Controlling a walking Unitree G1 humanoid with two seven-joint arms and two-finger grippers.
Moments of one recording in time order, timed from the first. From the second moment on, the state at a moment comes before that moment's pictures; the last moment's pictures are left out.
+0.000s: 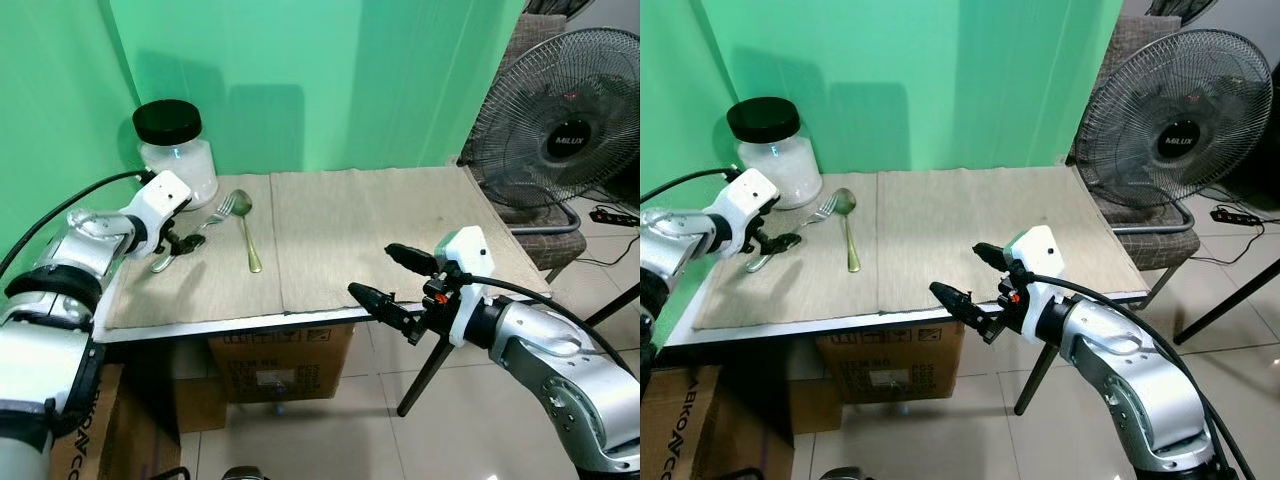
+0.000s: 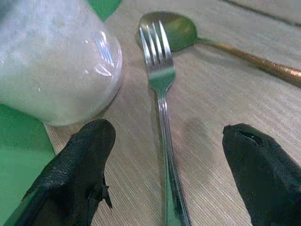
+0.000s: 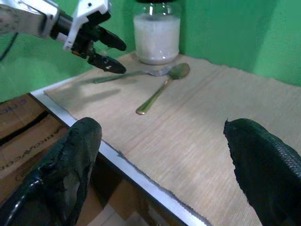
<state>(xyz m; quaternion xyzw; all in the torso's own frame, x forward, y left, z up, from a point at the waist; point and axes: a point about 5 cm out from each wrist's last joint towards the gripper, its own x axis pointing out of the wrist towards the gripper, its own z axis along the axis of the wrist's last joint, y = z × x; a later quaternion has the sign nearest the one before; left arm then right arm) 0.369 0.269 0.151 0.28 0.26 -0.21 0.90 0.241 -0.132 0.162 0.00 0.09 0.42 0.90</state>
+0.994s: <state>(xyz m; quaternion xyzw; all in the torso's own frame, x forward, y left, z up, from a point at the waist) 0.370 0.271 0.145 0.27 0.26 -0.16 0.91 0.214 -0.134 0.173 0.03 0.09 0.42 0.90</state>
